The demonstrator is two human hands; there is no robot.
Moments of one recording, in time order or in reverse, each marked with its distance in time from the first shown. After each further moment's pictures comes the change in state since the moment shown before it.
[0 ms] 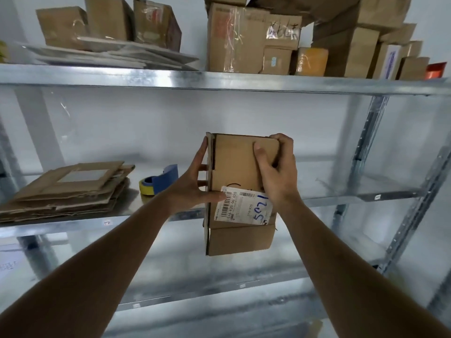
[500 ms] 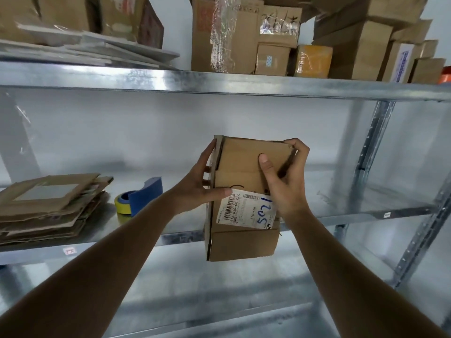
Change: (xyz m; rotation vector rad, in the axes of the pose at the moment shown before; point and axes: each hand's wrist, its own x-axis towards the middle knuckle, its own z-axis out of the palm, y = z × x) left_hand 0.102 -0.028 0.016 0.013 -0.039 0.061; right_hand 0.066 0.054 -0.014 0.175 -0.082 -0.109
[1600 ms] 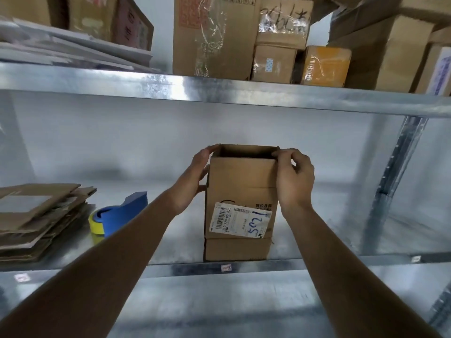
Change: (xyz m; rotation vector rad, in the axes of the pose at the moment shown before) left_hand 0.099 -0.014 0.006 -0.232 0.189 -0.070; right_hand 0.118 0.067 -0.013 -0.052 0.204 0.154
